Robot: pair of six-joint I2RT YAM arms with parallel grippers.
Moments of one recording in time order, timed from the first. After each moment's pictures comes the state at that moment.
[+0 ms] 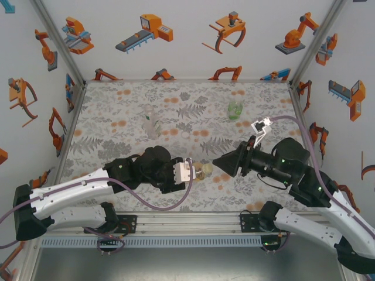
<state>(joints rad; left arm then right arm) -1.18 1.06 0.88 -0.53 0.12 0.40 0.90 0.64 1.03 -0.59 -0.14 0.58</state>
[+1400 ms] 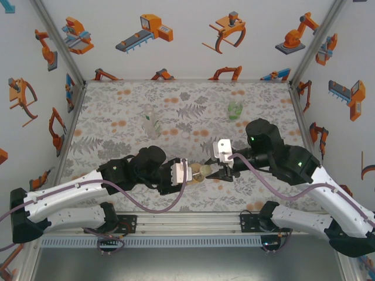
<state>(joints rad) -1.19 1.00 0.88 -0.53 0.18 0.40 0.90 0.93 1.25 -0.84 -0.65 -0.55</state>
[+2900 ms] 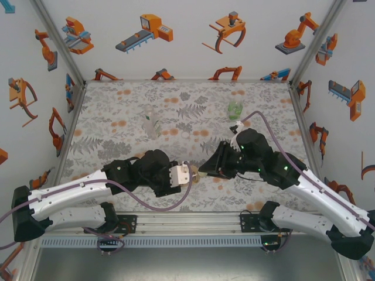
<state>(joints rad) -1.19 1.03 0.85 -0.62 0.07 0.38 0.90 0.89 1.04 -0.76 -0.23 1.15</state>
